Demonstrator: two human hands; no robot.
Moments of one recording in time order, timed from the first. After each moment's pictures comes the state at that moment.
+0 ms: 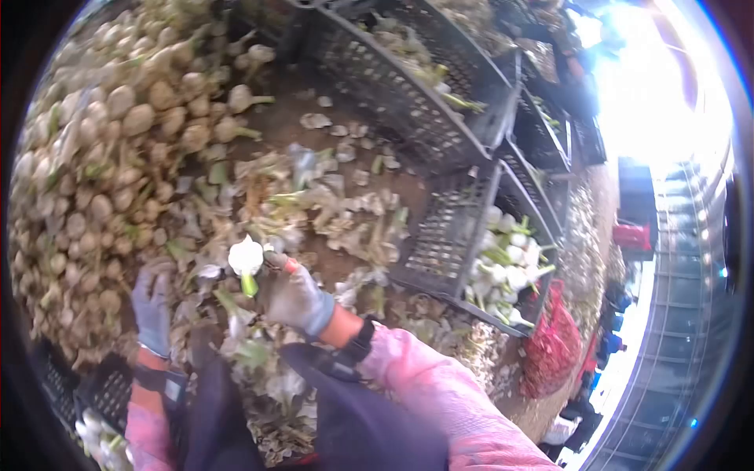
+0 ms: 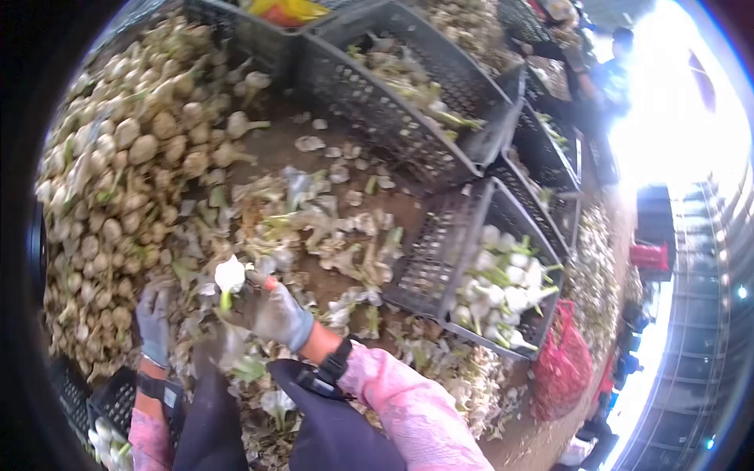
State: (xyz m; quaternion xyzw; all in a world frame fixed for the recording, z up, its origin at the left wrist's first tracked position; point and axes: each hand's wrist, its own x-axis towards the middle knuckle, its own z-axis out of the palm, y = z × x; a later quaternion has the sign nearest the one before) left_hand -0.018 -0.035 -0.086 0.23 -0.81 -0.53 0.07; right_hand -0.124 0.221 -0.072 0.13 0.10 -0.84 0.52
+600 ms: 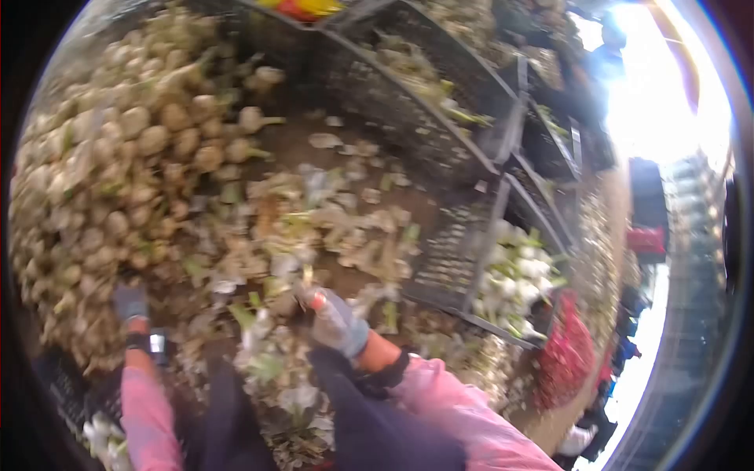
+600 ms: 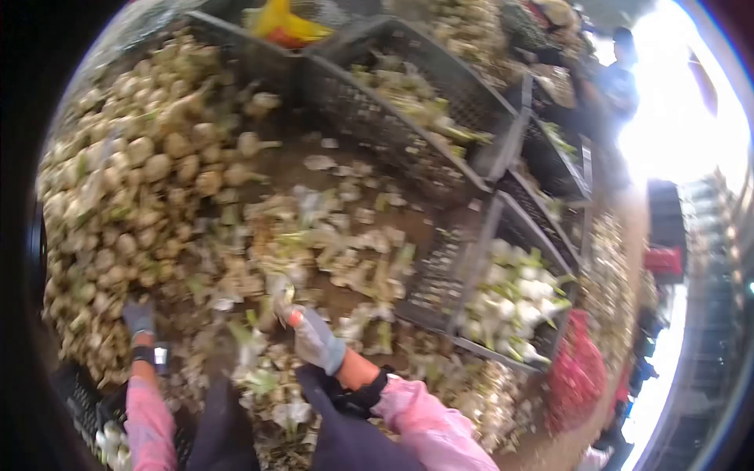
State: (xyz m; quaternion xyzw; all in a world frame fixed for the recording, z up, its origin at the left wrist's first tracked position) left_hand -0.002 -0.171 -0.184 0.55 -0.82 -0.10 -0.13; right_hand -0.124 0.264 -0.034 0.02 0.50 -0.73 0.46
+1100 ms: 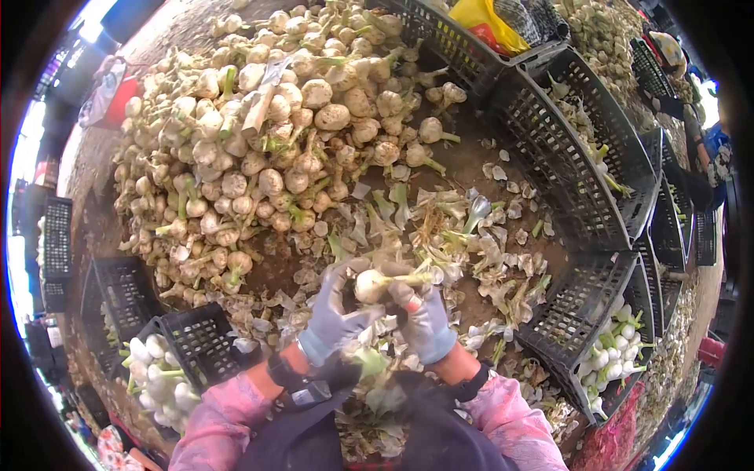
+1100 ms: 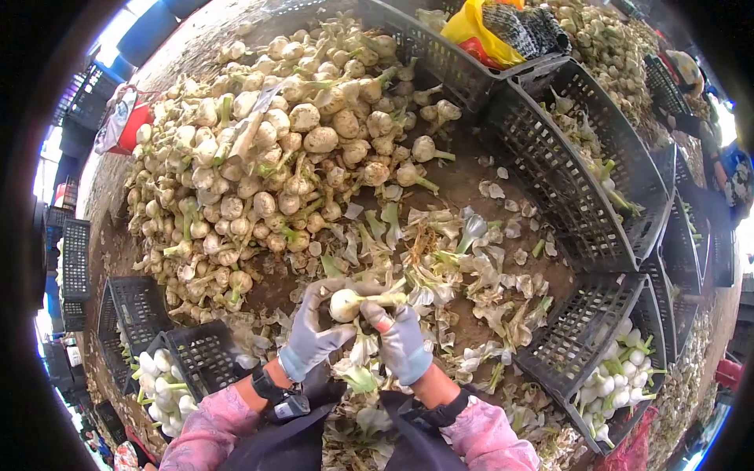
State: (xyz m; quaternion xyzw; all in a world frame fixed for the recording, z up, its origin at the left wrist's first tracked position) left_hand -0.032 0.027 -0.030 0.22 -0.57 -0.78 0.08; right_hand -0.118 0.164 -0.029 0.09 0.46 -0.76 0.44
